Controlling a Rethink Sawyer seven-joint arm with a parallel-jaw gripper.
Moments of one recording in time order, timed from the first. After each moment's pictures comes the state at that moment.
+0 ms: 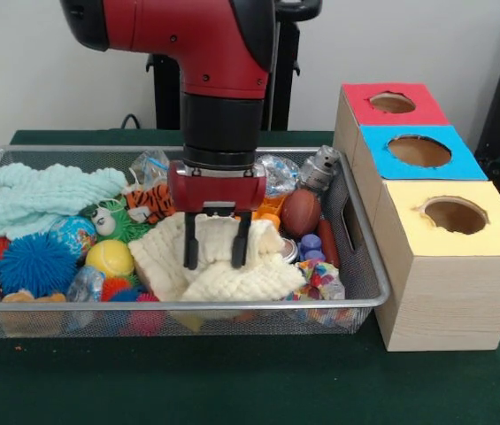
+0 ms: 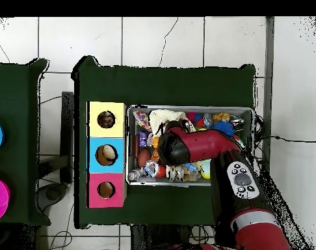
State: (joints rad) arm -0.43 -0.52 0.19 1.56 -0.57 0.21 1.70
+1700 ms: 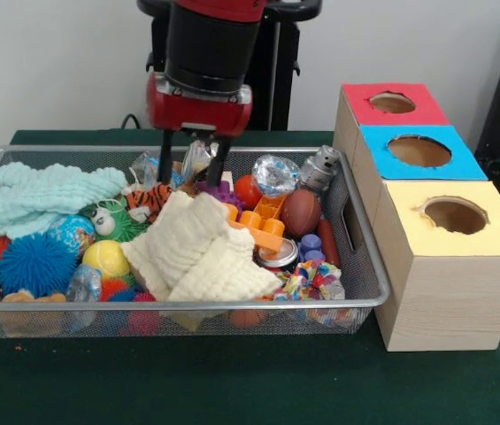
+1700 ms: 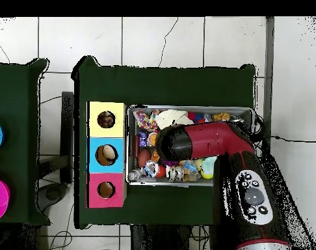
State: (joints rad) arm -0.41 -0.71 0.21 1.57 -0.54 0.66 1.69
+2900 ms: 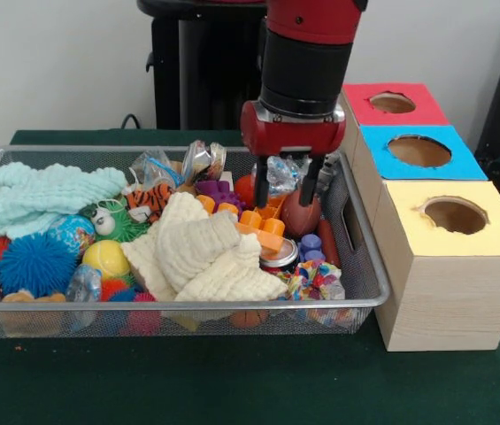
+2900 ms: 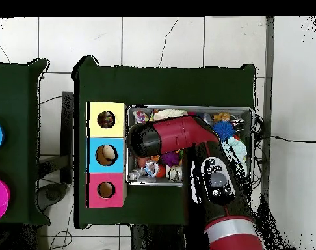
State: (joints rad) arm -0.31 -0.64 0.24 1.56 -0.48 0.61 1.69
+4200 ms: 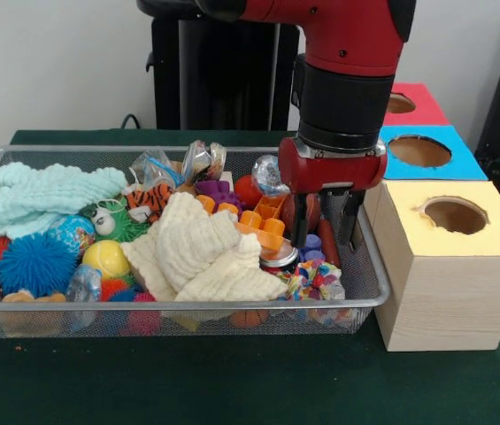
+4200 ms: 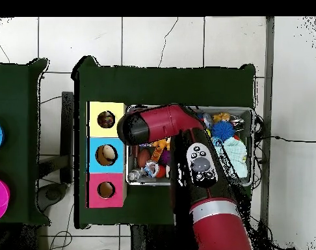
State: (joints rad) arm -0.26 -0.57 0.24 1.43 -0.47 0.58 1.69
